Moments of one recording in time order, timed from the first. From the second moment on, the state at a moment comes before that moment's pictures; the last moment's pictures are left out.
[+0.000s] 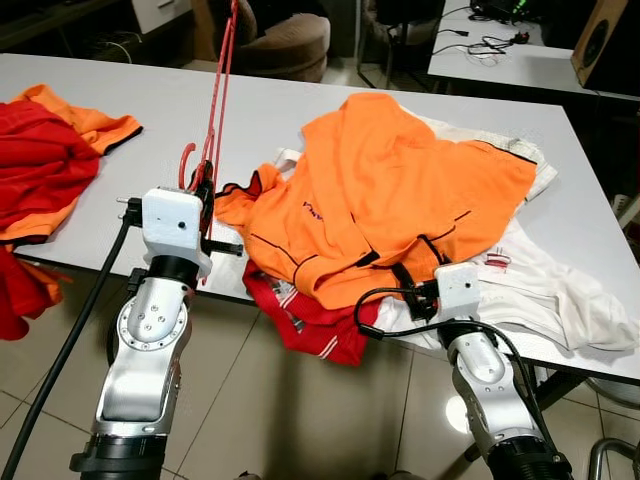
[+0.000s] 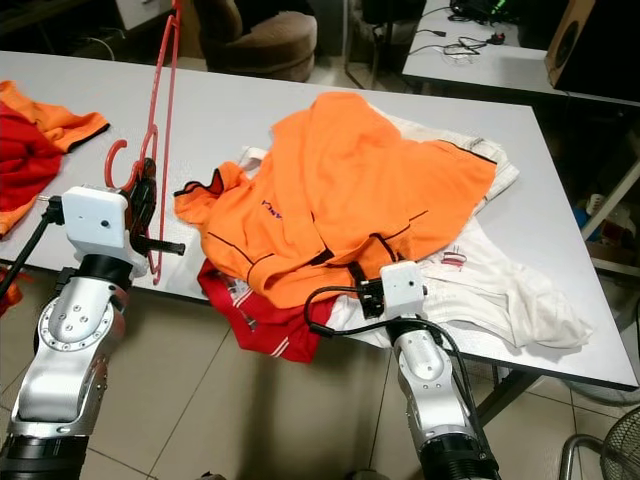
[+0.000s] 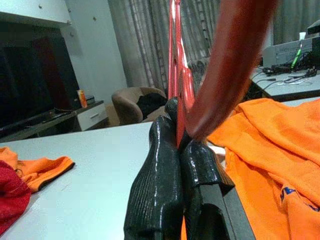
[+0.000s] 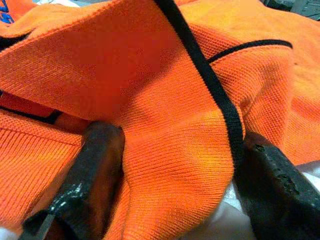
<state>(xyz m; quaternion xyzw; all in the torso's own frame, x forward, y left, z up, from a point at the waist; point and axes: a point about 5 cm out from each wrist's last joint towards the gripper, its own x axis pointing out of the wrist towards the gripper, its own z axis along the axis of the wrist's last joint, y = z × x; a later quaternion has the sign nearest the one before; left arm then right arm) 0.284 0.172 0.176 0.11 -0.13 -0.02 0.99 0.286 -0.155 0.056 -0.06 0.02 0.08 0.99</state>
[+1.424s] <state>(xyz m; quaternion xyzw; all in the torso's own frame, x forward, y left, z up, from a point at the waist) 0.310 0.166 0.175 0.07 -0.12 -0.03 0.99 0.336 -0.170 0.208 -0.07 -0.20 0.04 0.98</state>
